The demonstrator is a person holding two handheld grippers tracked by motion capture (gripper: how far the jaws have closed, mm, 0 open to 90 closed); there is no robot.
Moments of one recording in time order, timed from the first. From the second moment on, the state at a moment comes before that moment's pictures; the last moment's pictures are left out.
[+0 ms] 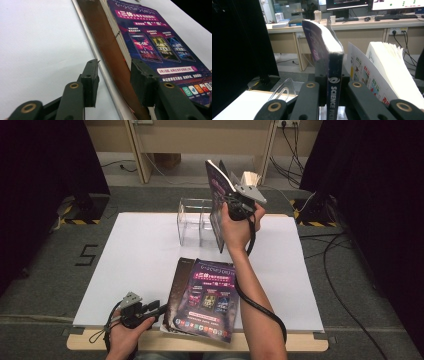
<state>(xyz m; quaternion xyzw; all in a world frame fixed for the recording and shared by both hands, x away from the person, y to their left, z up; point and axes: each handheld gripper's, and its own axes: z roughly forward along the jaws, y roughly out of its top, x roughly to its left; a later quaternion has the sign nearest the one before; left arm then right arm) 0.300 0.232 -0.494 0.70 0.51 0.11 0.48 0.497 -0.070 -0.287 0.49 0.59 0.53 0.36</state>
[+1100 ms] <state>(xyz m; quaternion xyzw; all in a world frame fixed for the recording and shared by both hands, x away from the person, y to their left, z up) 0.300 0.234 -0.494 0.70 0.51 0.11 0.48 0.514 -0.065 -0.292 0.50 0.59 0.53 0.36</state>
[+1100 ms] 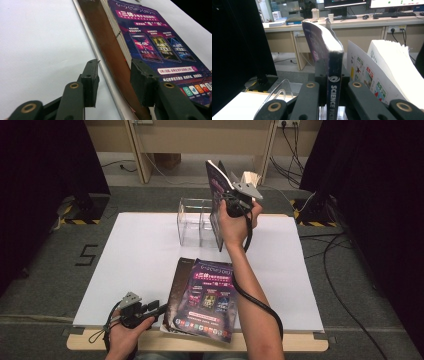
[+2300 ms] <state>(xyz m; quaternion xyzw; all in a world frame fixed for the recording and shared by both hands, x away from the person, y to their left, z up) 0.300 0.235 -0.495 0.70 0.51 0.11 0.49 0.534 -0.058 -0.307 0.52 0.58 0.52 0.36</state>
